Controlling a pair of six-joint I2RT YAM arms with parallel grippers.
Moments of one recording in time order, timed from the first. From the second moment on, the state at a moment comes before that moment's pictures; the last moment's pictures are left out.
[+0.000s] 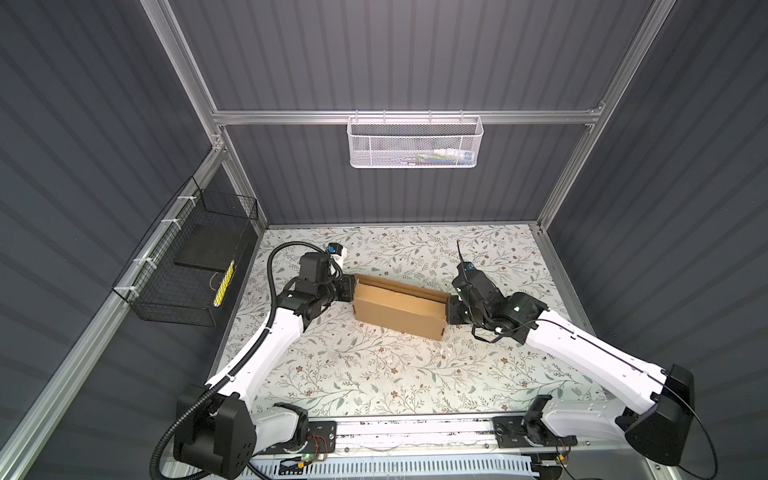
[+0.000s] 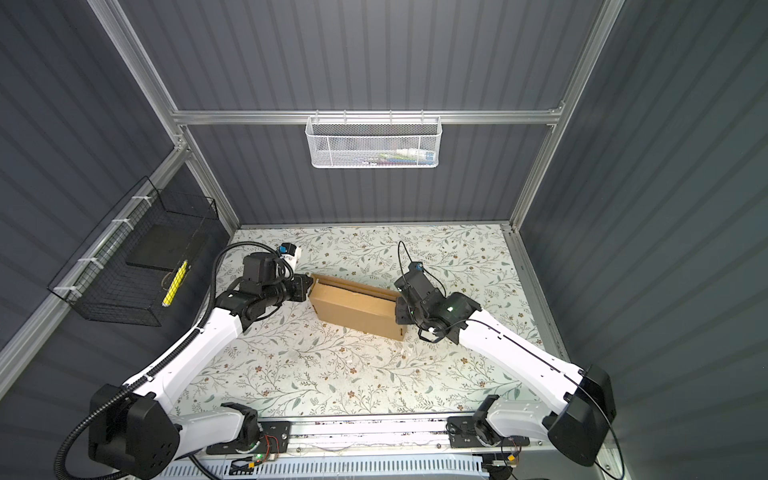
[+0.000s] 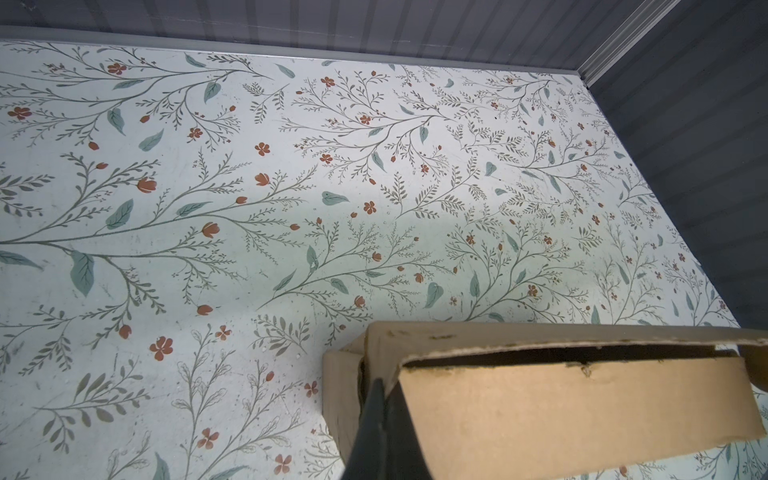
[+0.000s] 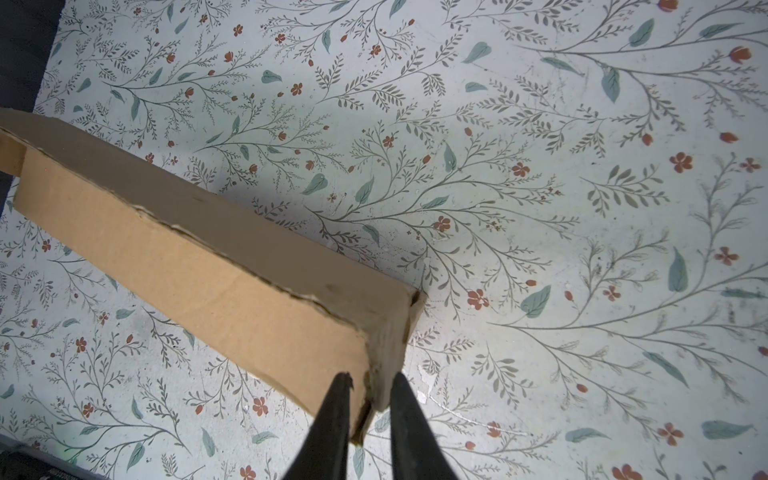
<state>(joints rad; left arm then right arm) -0.32 1.24 0.95 -0.37 0.22 -0.20 0.78 1.24 1.08 -0.74 0.22 0.63</state>
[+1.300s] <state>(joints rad) -0.32 1.25 0.95 -0.37 0.22 -0.20 0.77 1.28 1.10 -0.71 0.20 0.63</state>
